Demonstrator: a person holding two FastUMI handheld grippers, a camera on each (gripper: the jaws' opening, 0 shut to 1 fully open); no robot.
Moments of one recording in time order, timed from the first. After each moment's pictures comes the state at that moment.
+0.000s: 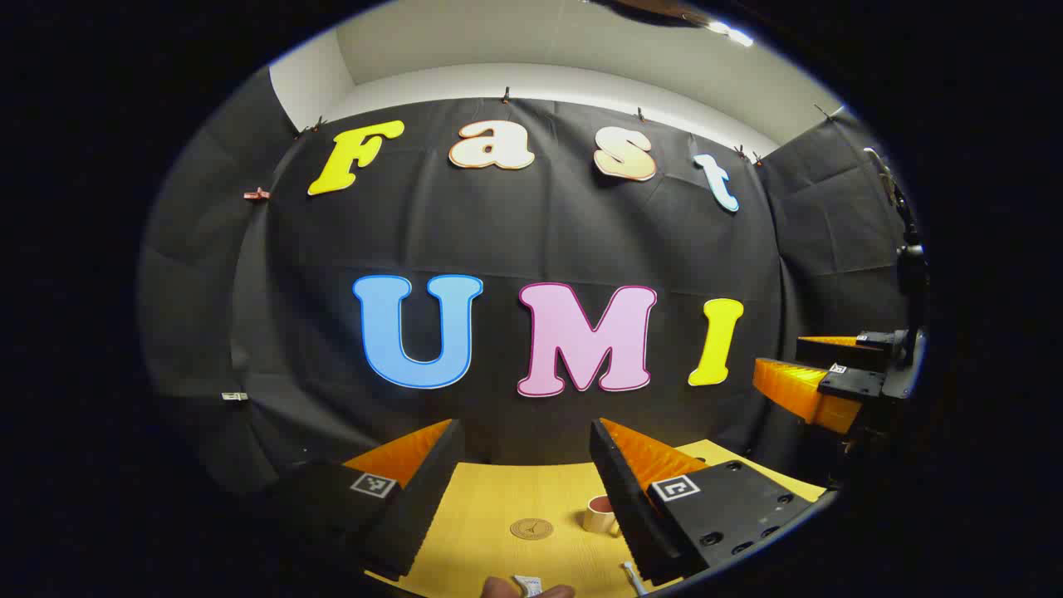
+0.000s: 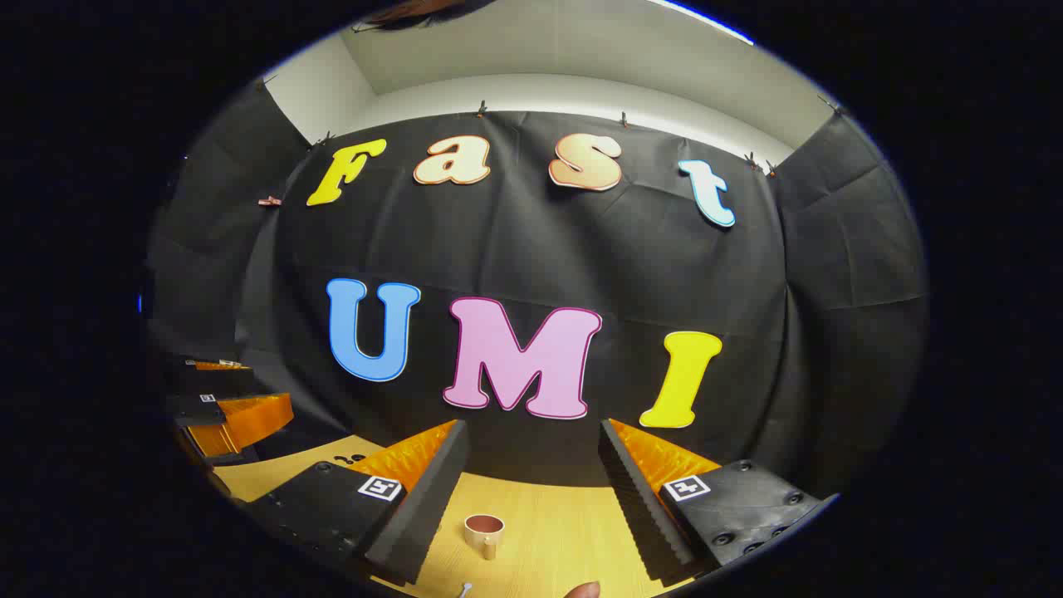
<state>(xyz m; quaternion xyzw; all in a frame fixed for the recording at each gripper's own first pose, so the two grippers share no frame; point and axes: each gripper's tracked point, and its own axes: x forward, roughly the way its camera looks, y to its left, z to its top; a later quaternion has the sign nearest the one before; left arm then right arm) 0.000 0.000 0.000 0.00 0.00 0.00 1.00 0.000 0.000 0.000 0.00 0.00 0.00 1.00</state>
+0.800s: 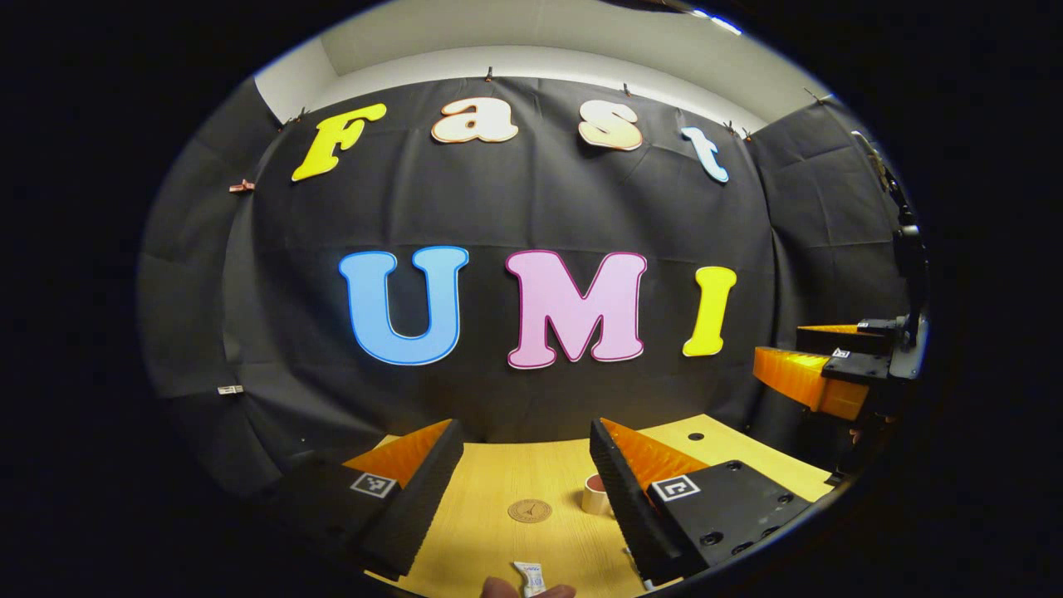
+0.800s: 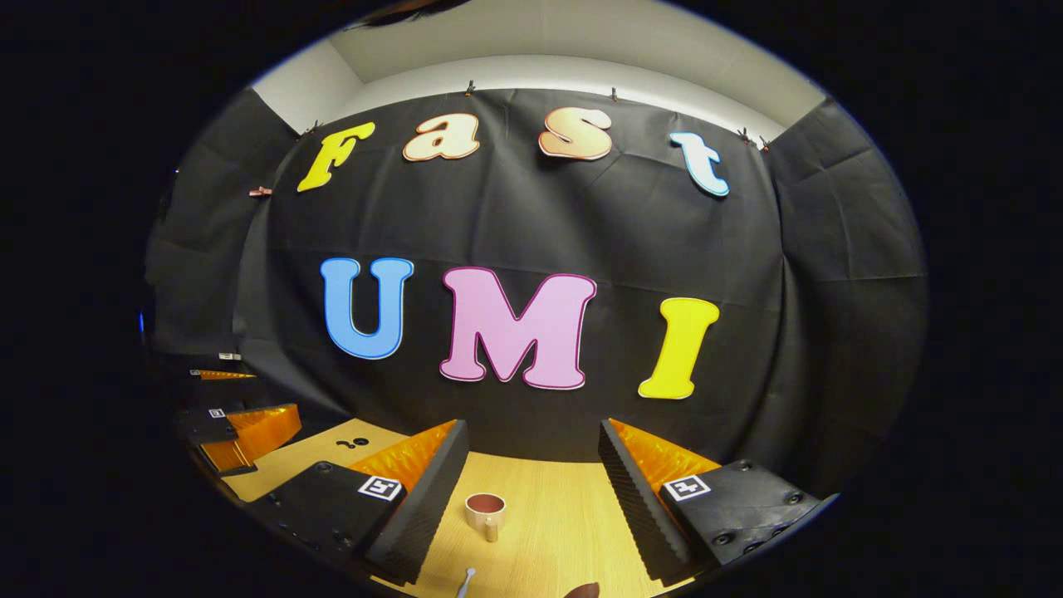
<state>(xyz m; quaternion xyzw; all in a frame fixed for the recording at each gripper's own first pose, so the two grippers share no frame) 0.003 -0.016 -0.045 0.02 0.05 -0.01 1.00 -0.005 -0.009 -0.035 0.01 0.05 0.00 1.00</state>
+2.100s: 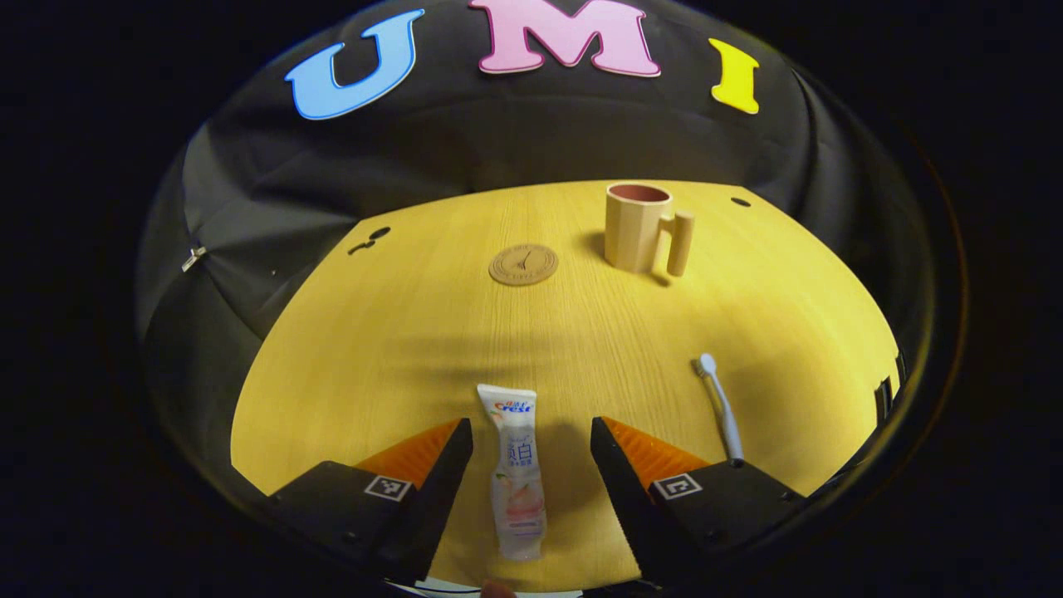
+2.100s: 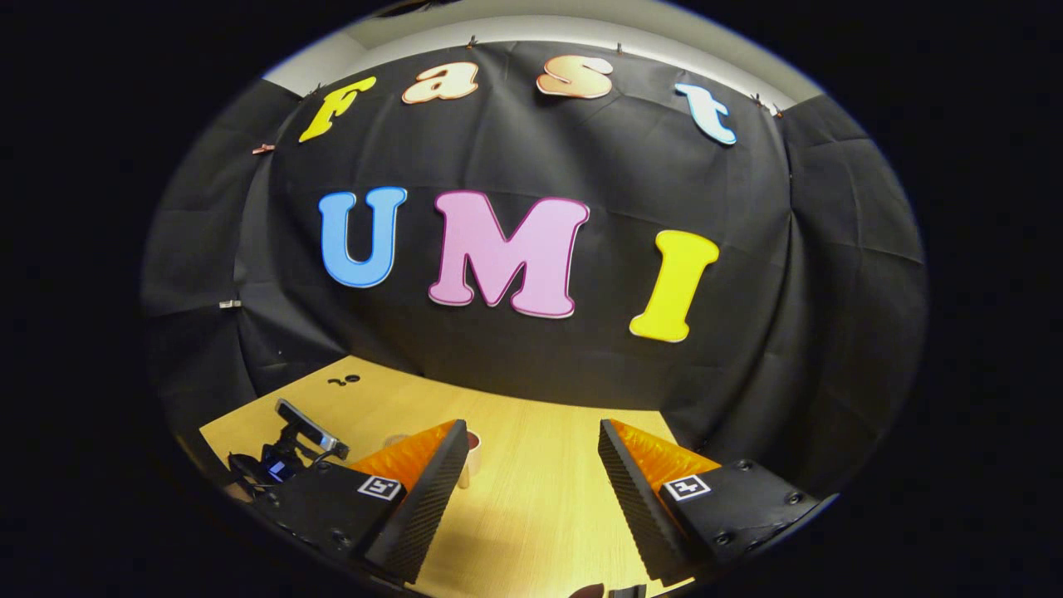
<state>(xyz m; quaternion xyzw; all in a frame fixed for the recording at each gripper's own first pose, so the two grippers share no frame) -0.025 -0.014 -0.415 0.06 0.45 0.03 0.89 -0.026 -0.047 -0.133 -0.01 0.17 0.02 0.99</state>
